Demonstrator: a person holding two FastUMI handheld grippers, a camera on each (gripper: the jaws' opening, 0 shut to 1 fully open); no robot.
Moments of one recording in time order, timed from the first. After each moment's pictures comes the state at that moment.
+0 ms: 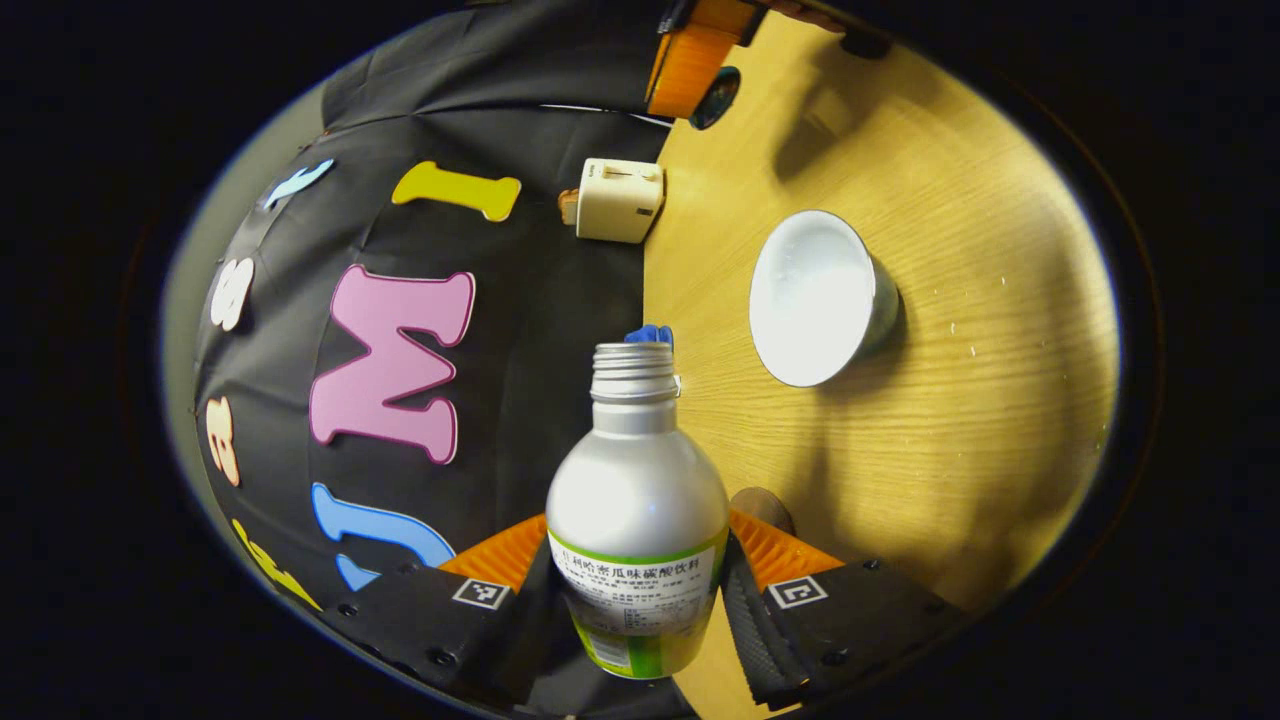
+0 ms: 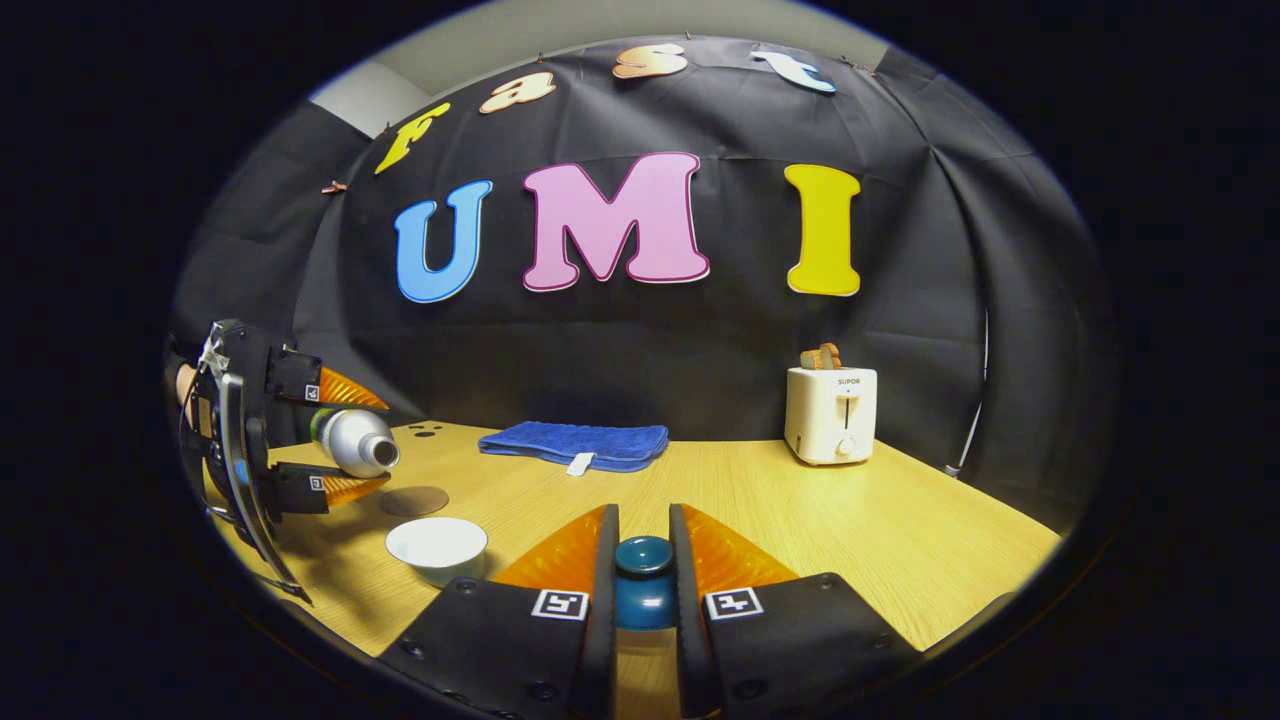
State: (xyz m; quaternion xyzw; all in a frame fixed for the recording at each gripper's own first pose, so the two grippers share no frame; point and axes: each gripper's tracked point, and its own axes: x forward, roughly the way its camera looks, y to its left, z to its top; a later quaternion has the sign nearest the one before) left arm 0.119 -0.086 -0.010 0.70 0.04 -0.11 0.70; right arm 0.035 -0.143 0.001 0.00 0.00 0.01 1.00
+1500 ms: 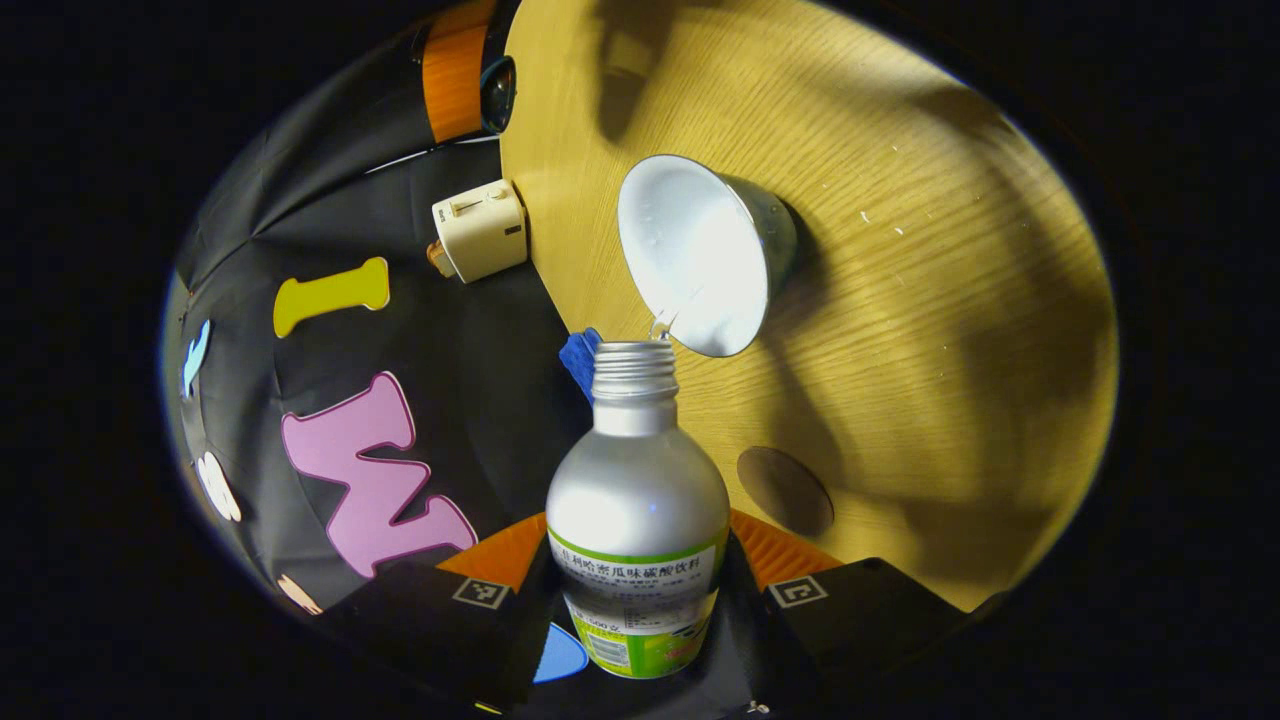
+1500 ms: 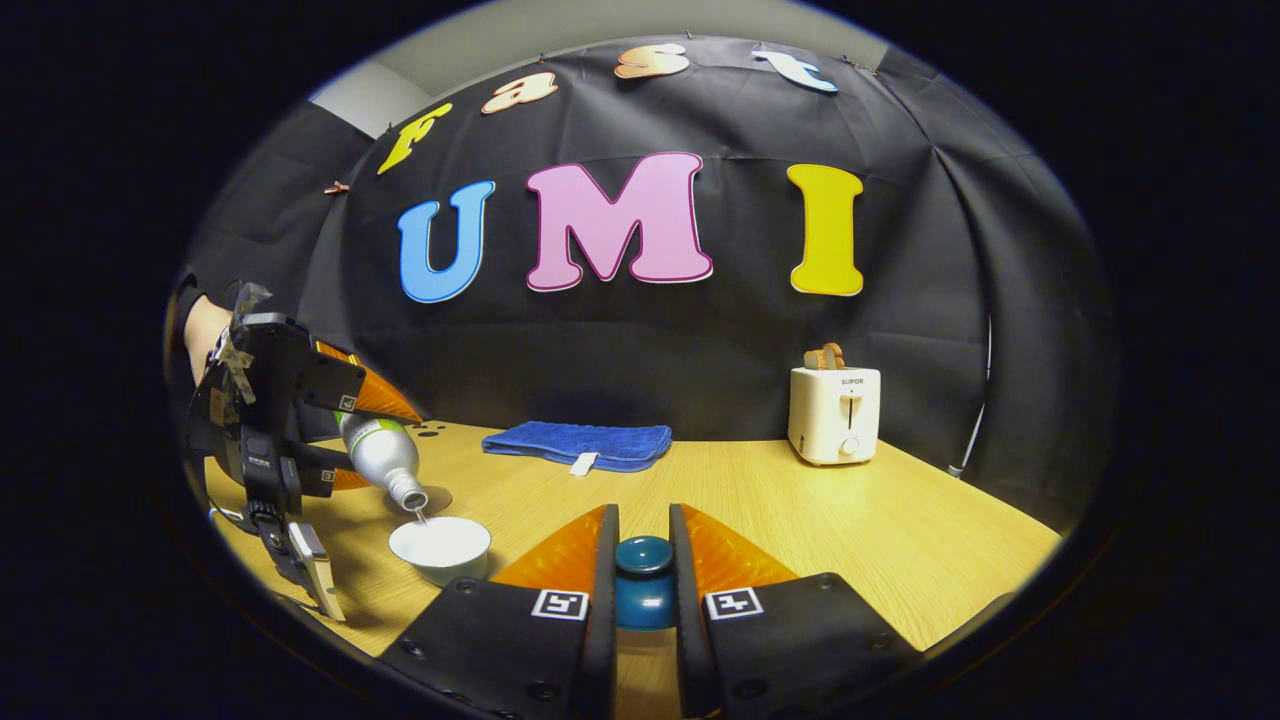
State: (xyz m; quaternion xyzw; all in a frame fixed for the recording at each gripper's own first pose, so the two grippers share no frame) left arm 0.130 -0.094 -0.005 0.85 0.08 -0.14 0.51; right arm 0.036 -0.142 0.001 0.00 0.00 0.01 1.00
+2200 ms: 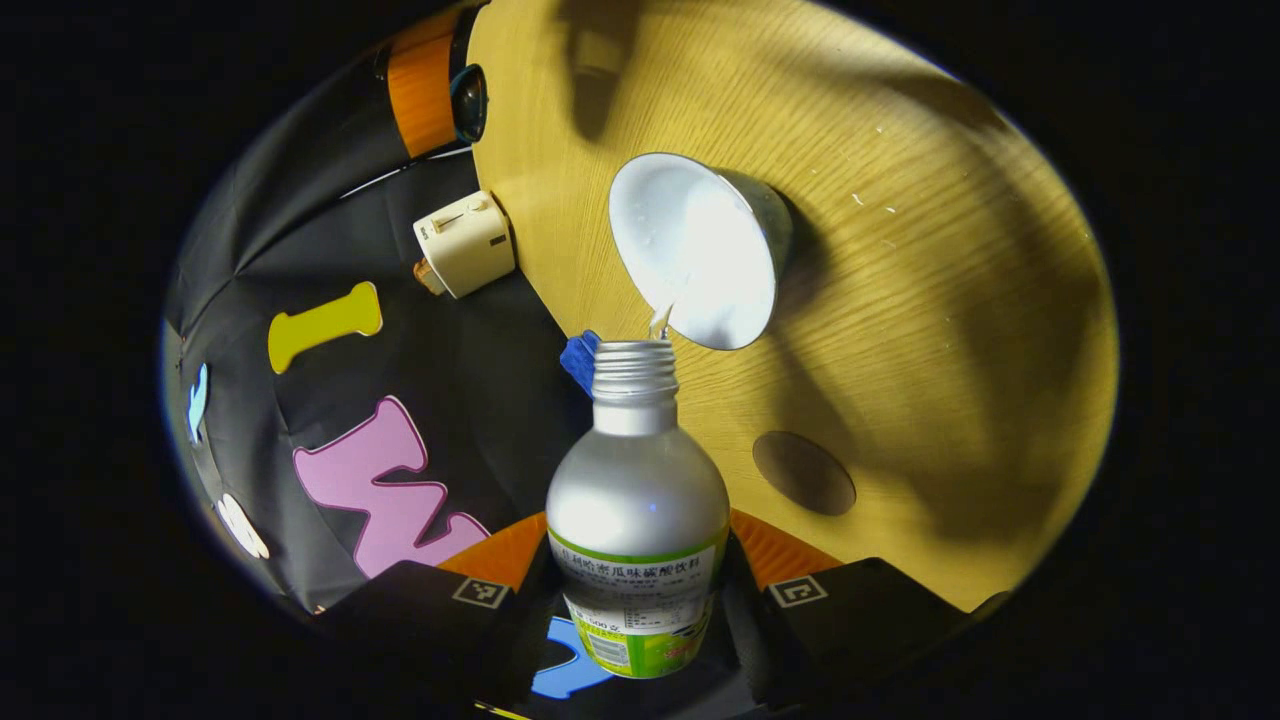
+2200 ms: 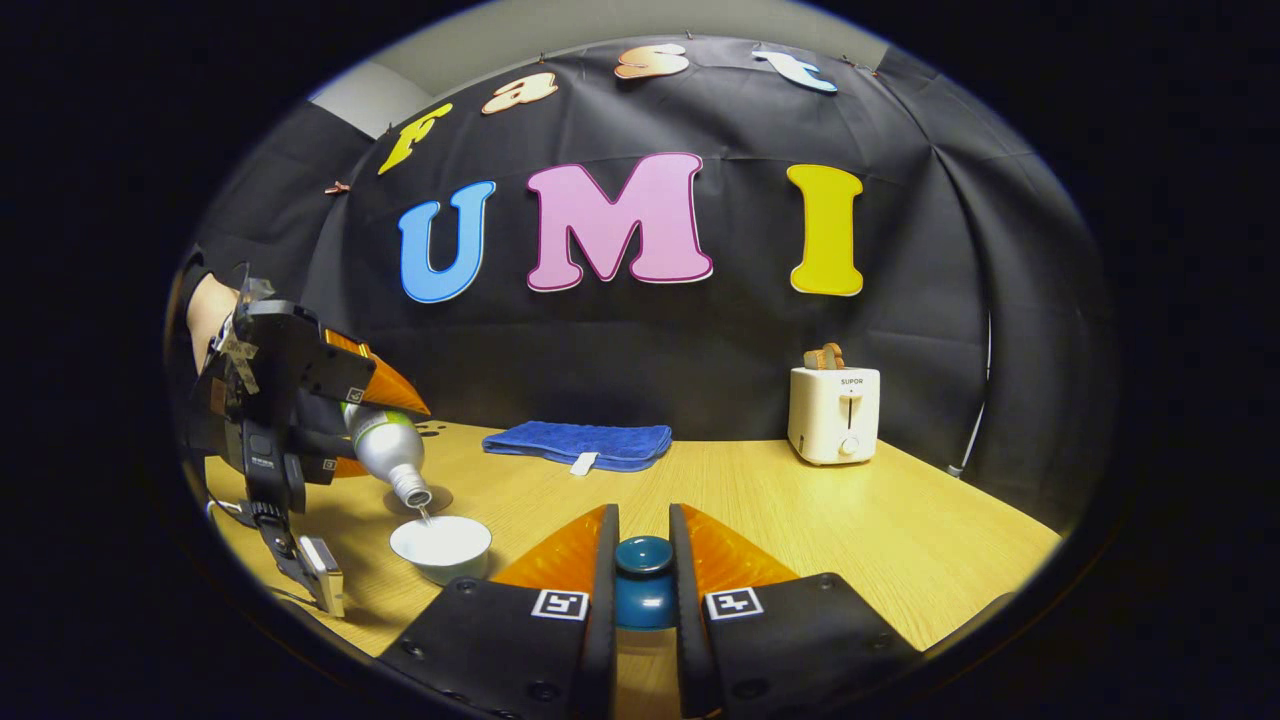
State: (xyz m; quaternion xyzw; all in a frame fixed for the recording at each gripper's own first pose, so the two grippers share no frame) left arm 0.131 -0.098 0.008 0.88 0.07 -0.13 0.45; right arm 0.033 -0.143 0.001 0.00 0.00 0.01 1.00
